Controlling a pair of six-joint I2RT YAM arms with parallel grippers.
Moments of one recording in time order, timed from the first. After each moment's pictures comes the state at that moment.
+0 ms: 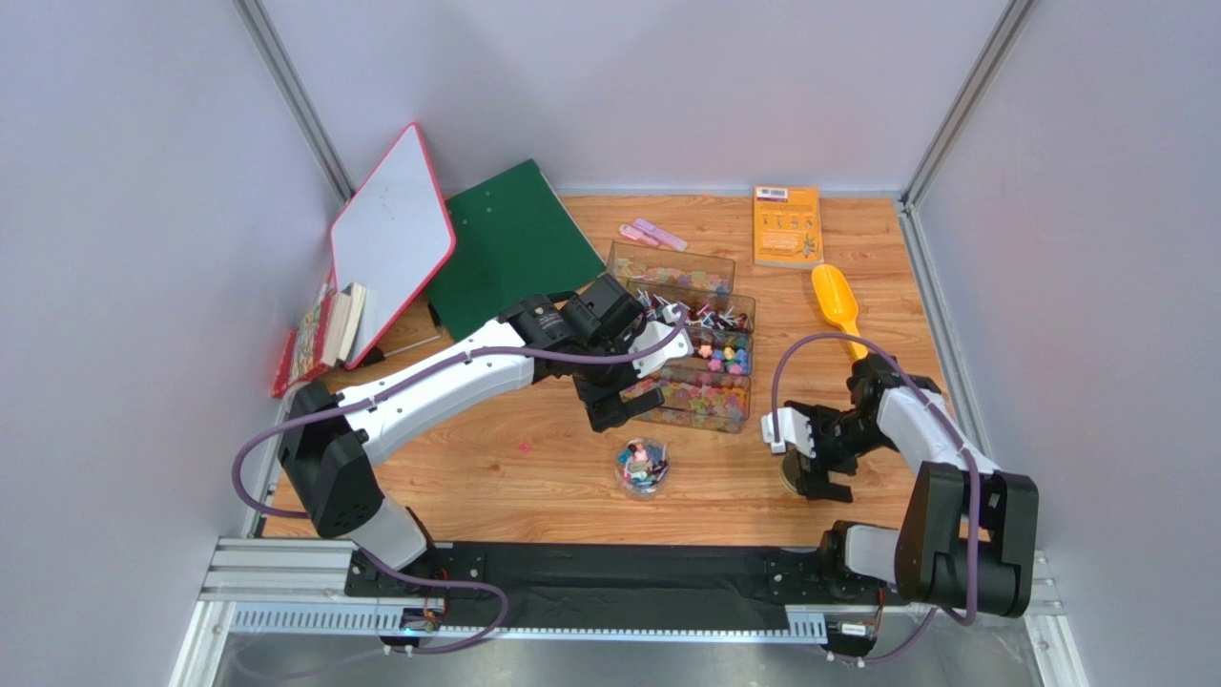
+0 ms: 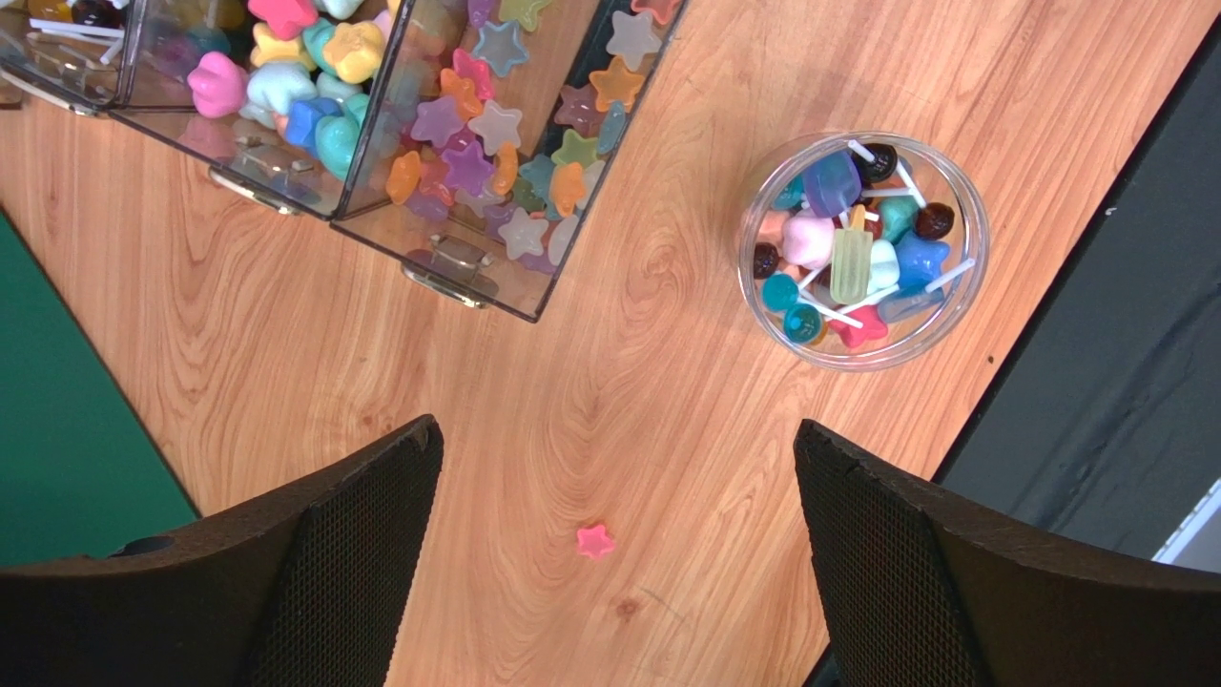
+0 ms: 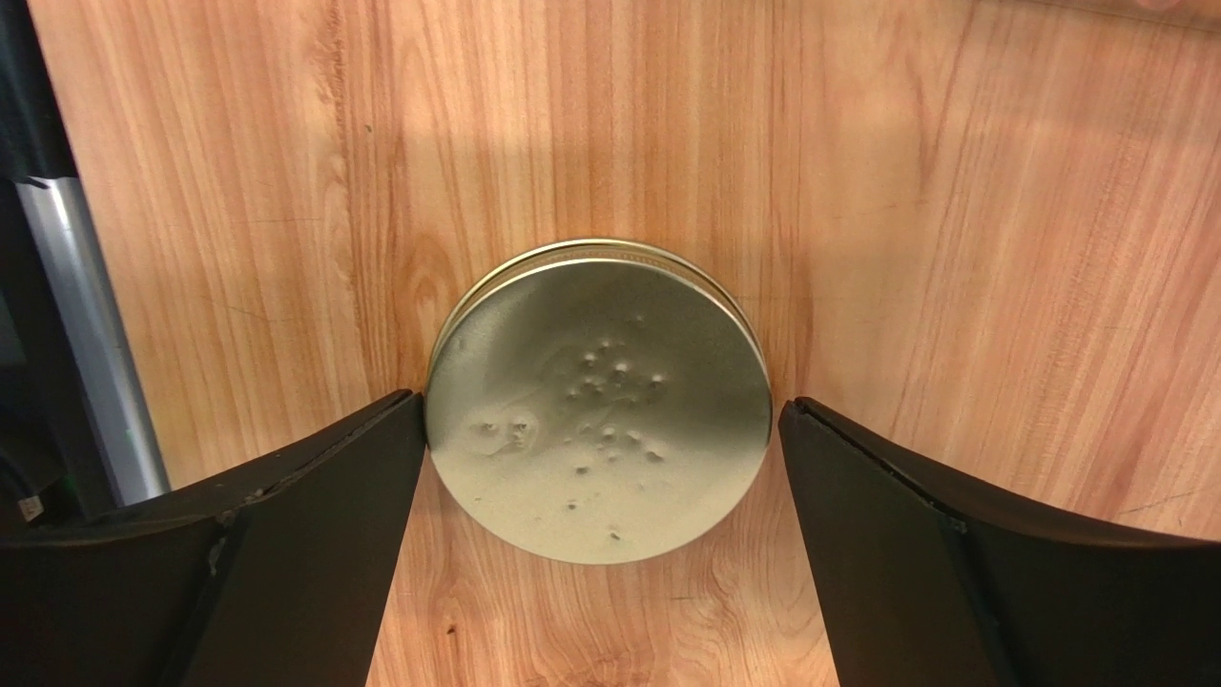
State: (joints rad) left arm -0.91 1.58 1.41 -0.89 0.12 0.34; right arm -0.16 1.26 0.61 -0.99 -0.50 -1.77
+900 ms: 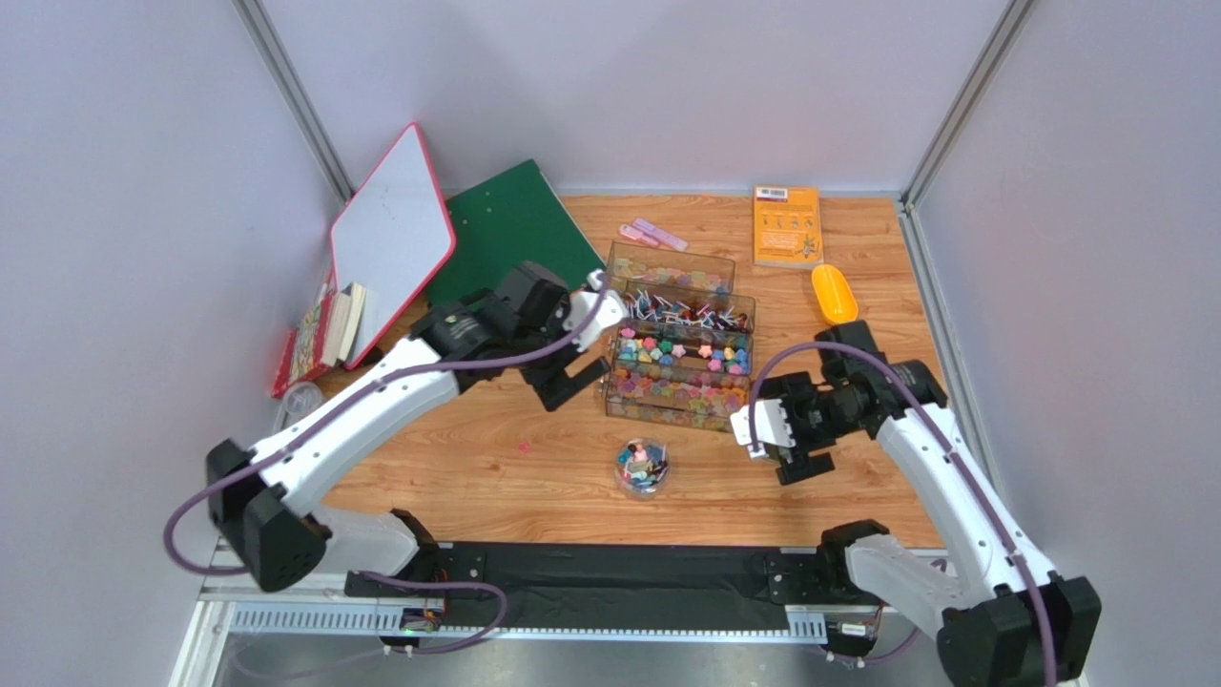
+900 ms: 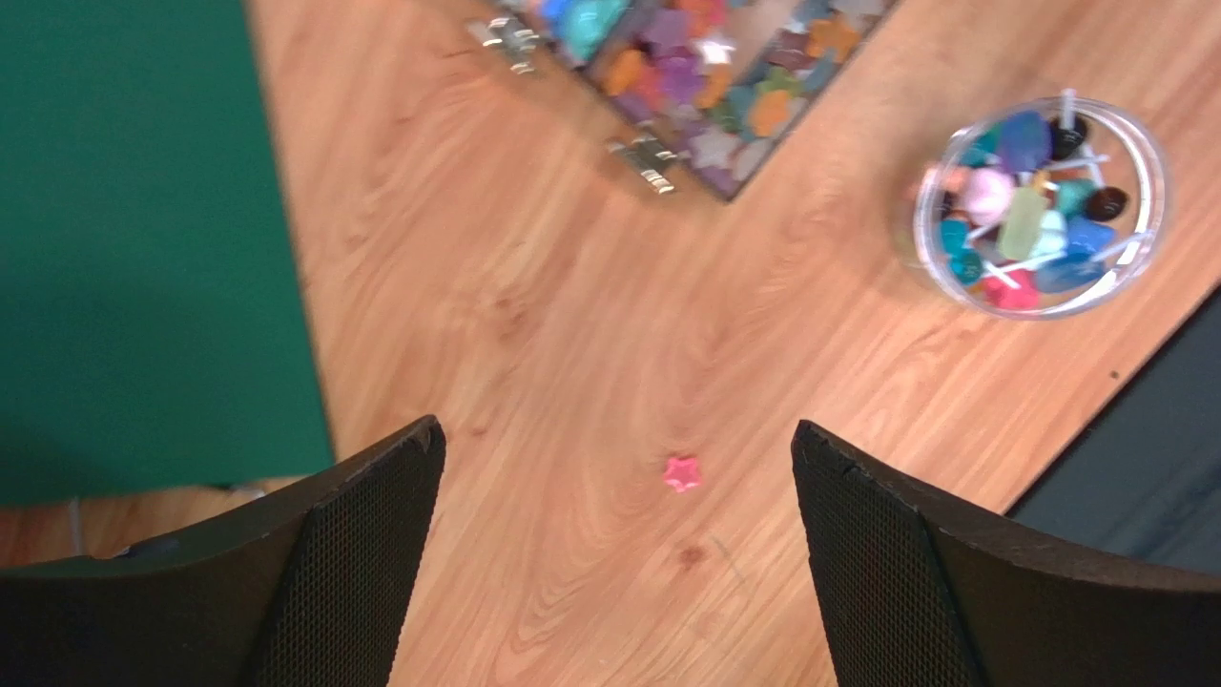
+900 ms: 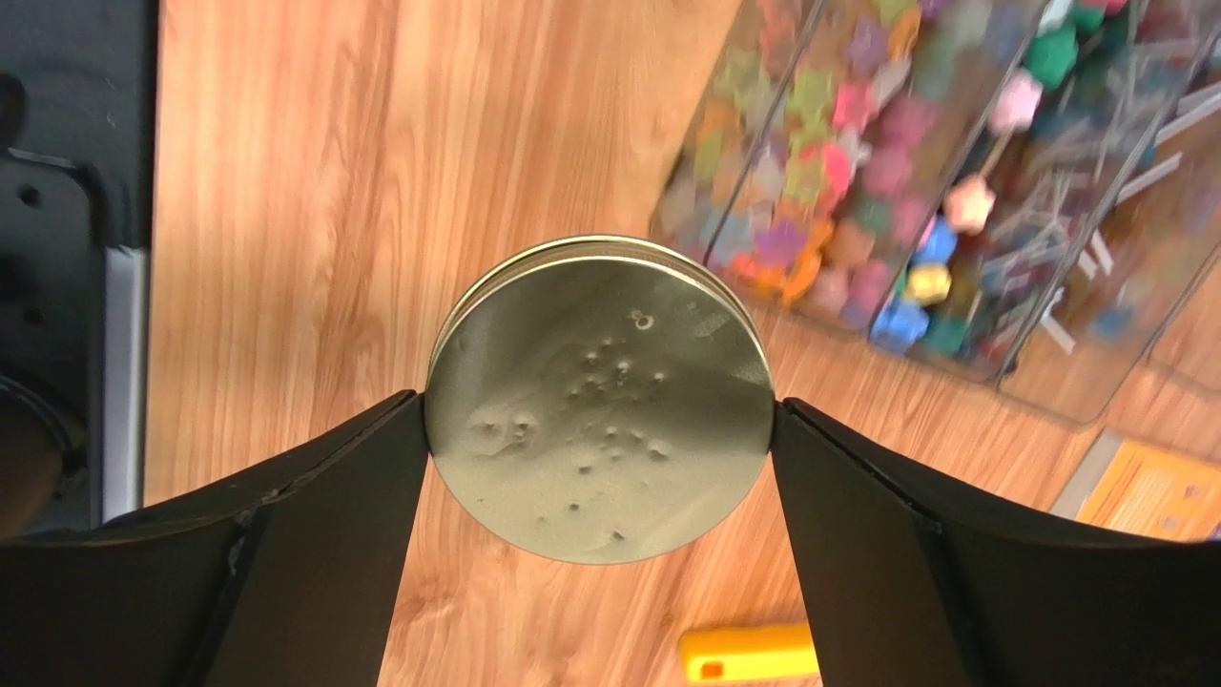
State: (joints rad) left arm -0.78 1.36 1.28 -0.85 0.04 0.33; right arm 0.17 0.97 0.86 -1.19 -0.49 -1.65
